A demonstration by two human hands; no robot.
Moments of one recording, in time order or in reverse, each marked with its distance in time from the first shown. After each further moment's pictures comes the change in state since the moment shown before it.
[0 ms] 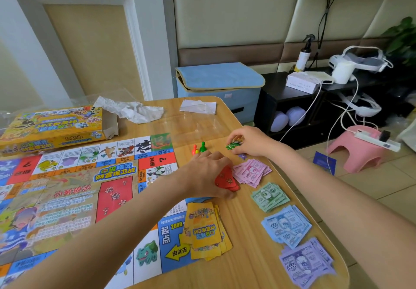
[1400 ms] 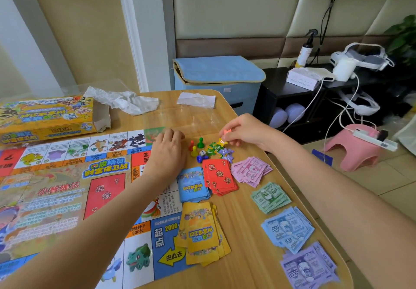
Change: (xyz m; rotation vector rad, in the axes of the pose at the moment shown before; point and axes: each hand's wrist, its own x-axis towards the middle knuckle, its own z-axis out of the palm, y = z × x) left_hand 0.001 -0.058 0.025 -0.050 0.485 -0.433; right_hand 0.010 -0.015 -0.008 0.437 -0.059 0.073
